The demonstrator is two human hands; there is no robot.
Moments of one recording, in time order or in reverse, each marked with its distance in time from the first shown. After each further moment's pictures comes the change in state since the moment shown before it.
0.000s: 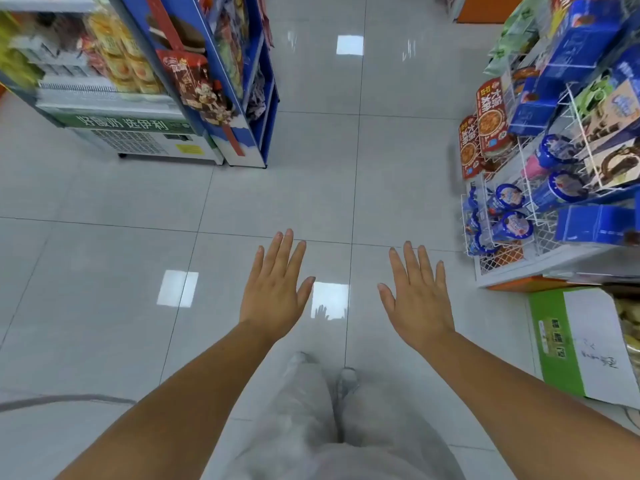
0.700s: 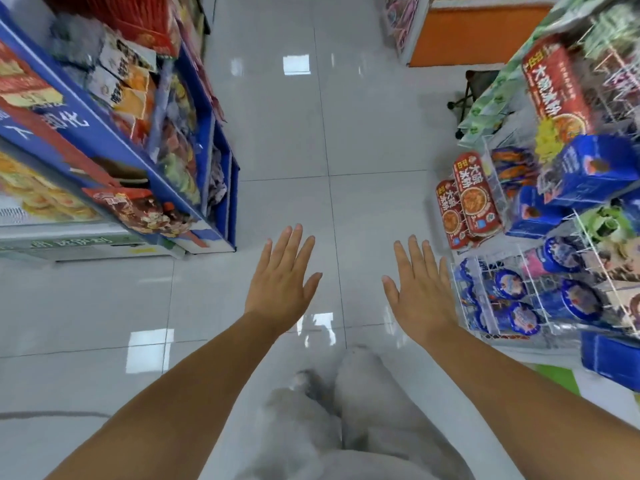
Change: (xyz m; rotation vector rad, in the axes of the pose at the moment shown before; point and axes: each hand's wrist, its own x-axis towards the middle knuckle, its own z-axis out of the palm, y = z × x) left_hand 0.403 -0.080 -0.071 0.064 -0.047 0.210; right_hand 0.351 0.020 -0.124 0.020 -0.009 0.225
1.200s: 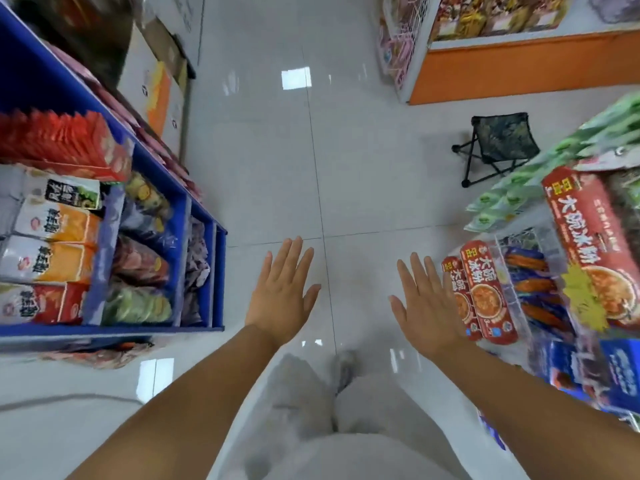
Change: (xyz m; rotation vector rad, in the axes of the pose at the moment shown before) left_hand 0.347 -0.039 -0.054 -0.015 -0.028 0.026; right_hand 0.329 0.075 -0.086 -0.077 -0.026 -0.018
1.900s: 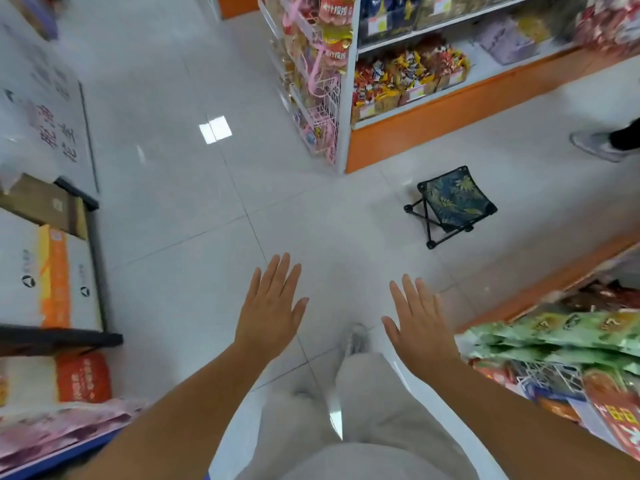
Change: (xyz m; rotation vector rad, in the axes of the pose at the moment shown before) left_hand 0.511 -0.078 -0.088 0.001 -0.027 0.298; right_hand 0.399 0.078 -0.117 0.158 0.011 0.296
